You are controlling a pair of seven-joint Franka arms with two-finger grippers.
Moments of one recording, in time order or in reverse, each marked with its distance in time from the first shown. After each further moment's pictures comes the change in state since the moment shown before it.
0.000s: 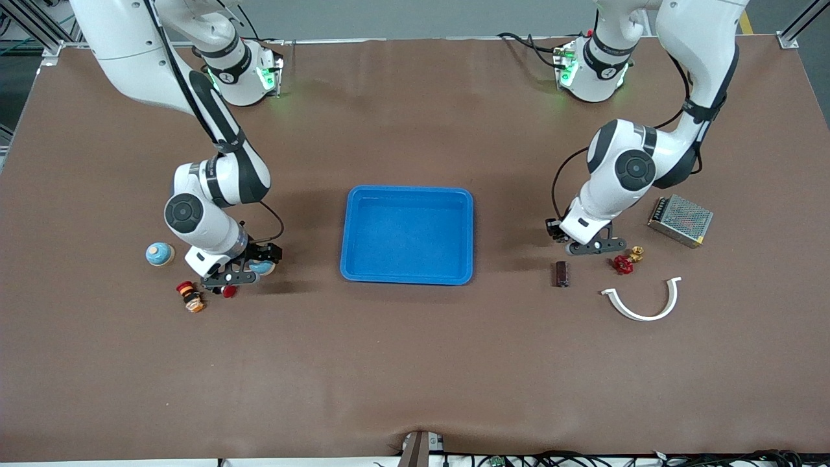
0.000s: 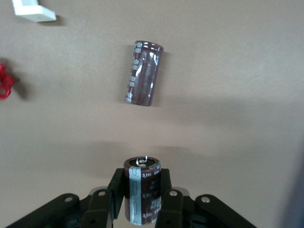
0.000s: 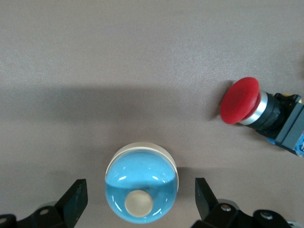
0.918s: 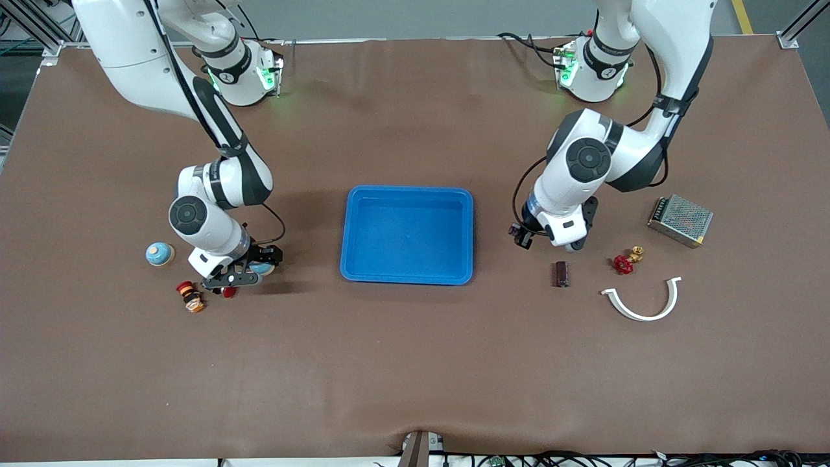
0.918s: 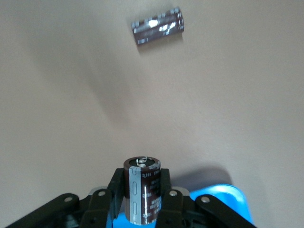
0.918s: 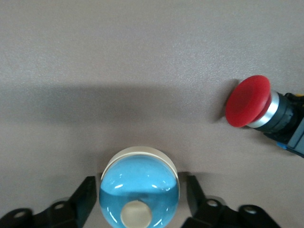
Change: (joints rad) left arm -0.106 0.065 -0.074 0.225 0.000 -0.114 -1.218; right arm 0.000 0.024 0.000 0.000 0.000 0.024 0.000
